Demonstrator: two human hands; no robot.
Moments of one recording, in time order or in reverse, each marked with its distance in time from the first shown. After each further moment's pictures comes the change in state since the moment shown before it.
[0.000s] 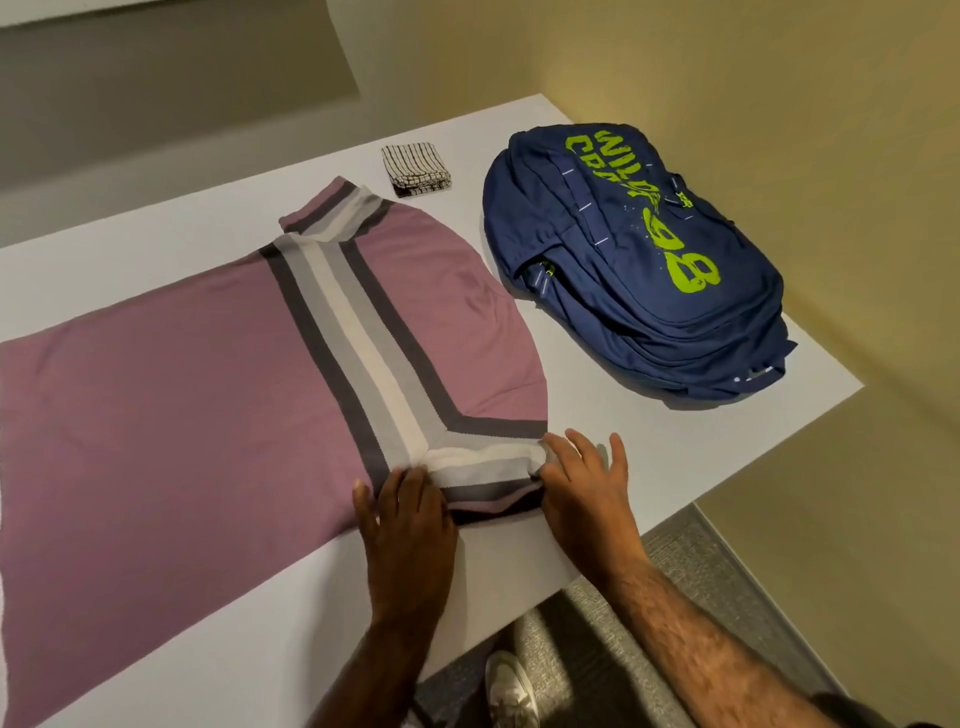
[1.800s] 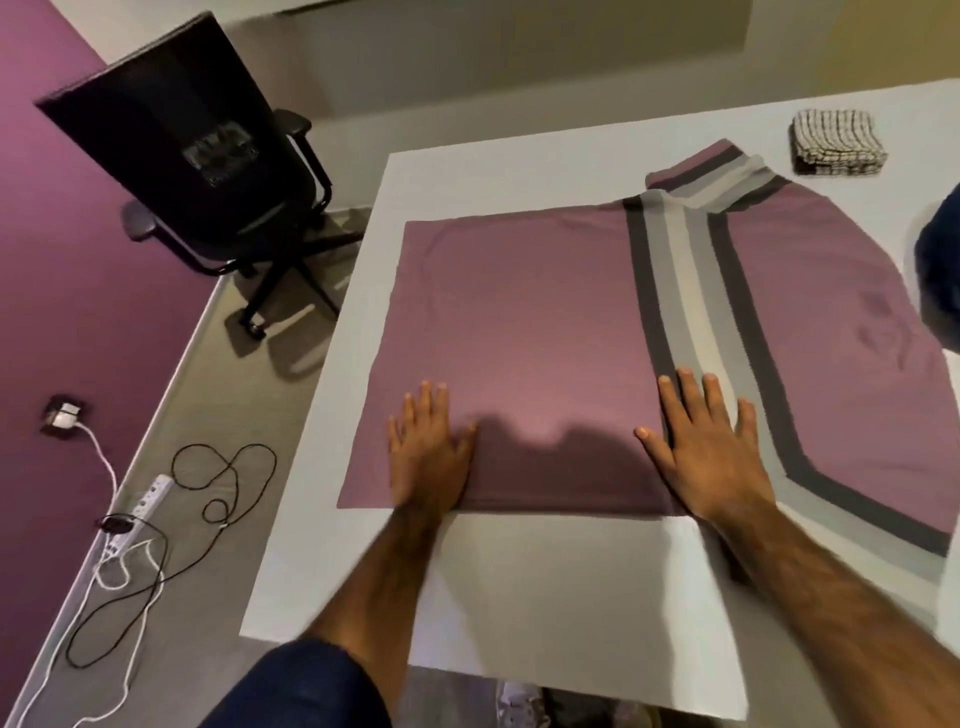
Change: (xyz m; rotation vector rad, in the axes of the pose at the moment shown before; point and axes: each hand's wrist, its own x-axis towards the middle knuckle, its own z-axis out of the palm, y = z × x) left_hand -0.044 -0.284 -0.042 0.104 0.011 -0.701; right_hand 0.134 -0.165 0.087 -0.019 -0.271 -0.330
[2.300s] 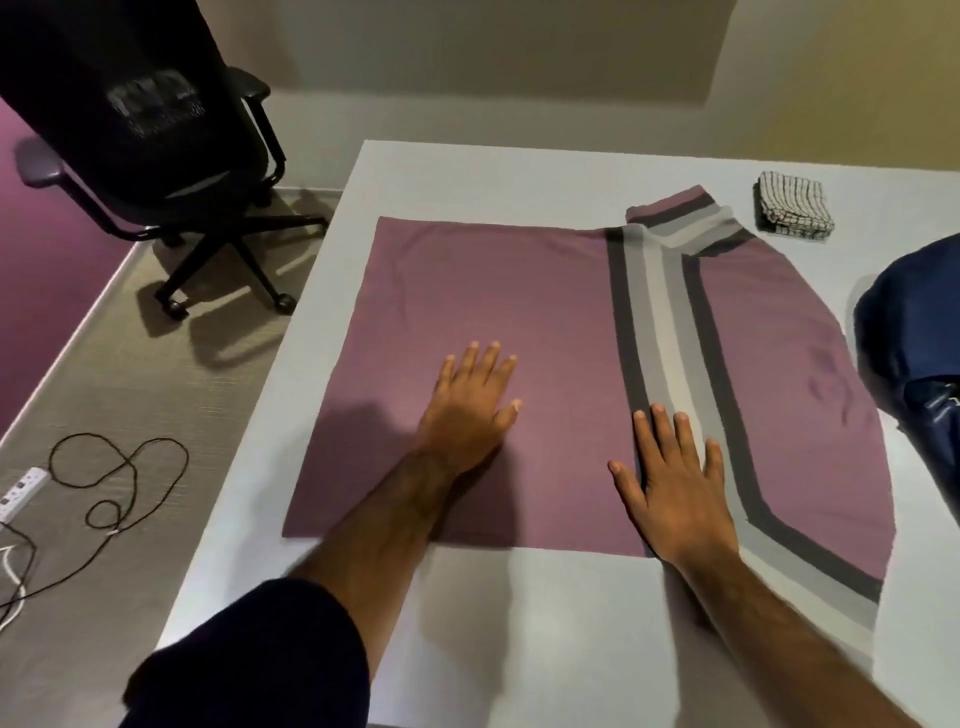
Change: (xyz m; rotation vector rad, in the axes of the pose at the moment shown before) left_hand 0.077 0.067 0.010 -0.015 0.117 0.471; right_hand 0.002 -0.009 0.006 -0.087 0.034 0.040
